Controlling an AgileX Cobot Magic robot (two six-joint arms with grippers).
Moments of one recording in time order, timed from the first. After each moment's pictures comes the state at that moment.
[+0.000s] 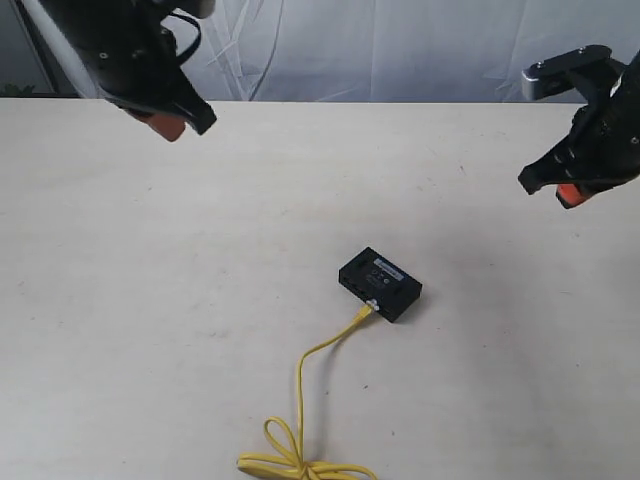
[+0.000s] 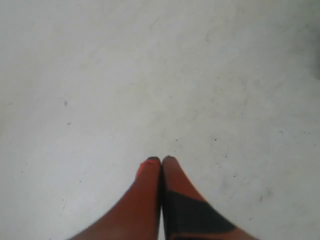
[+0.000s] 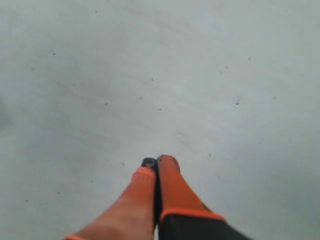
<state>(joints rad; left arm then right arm) -0.38 1.77 -1.55 -0.02 1.07 0.29 0.09 1.70 -1.18 0.01 0.89 -0.32</state>
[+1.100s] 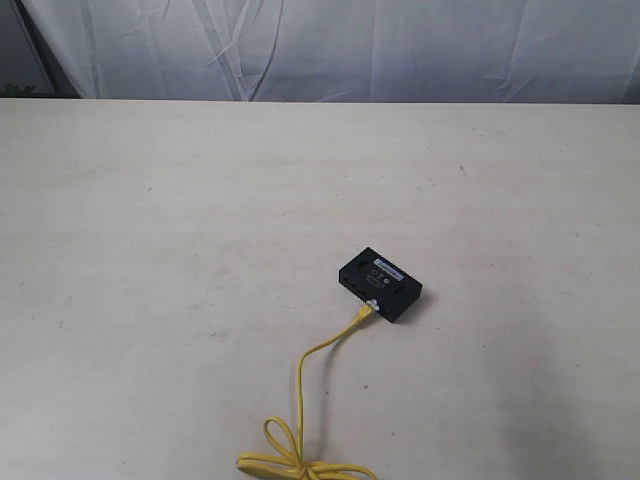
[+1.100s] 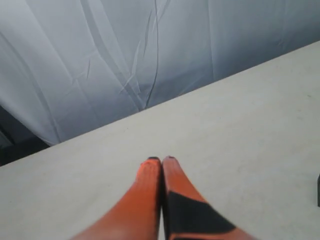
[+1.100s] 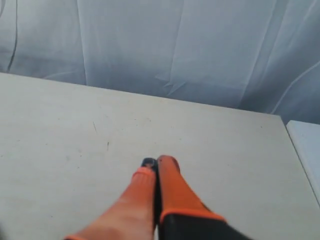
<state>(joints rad) -0.29 0.83 -0.83 -0.05 0.42 0.22 -0.05 0.86 -0.81 0.17 0.46 -0.31</state>
